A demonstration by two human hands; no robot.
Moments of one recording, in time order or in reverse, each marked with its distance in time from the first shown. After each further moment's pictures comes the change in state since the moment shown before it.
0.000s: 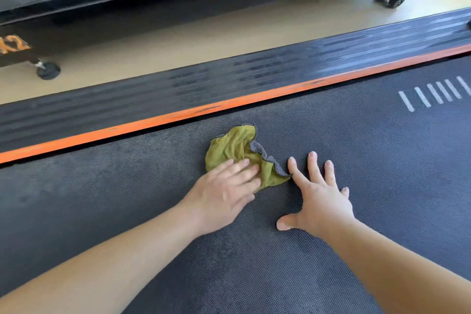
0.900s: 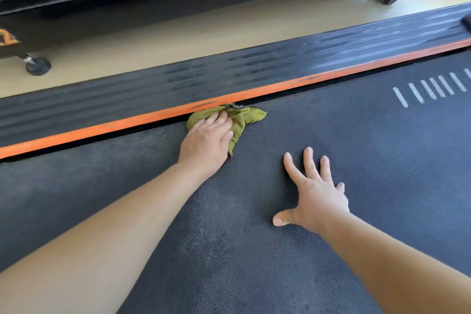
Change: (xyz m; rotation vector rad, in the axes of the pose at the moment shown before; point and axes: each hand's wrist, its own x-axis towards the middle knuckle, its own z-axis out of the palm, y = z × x) left_hand 0.059 -0.050 -0.015 -0.191 0.209 -0.419; right_hand -0.002 0.000 -0.002 0.000 0.004 -0.009
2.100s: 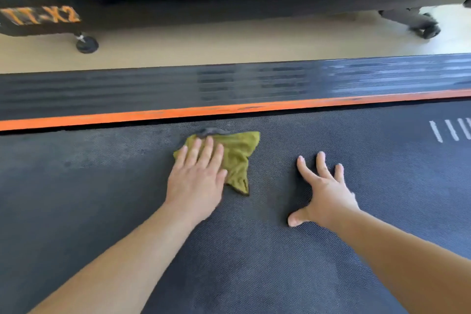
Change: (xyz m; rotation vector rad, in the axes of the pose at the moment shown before) left_hand -0.121 -0.040 -0.034 0.386 -0.158 -0.267; right_hand 0.011 -0.048 -0.013 -0.054 -0.043 -0.022
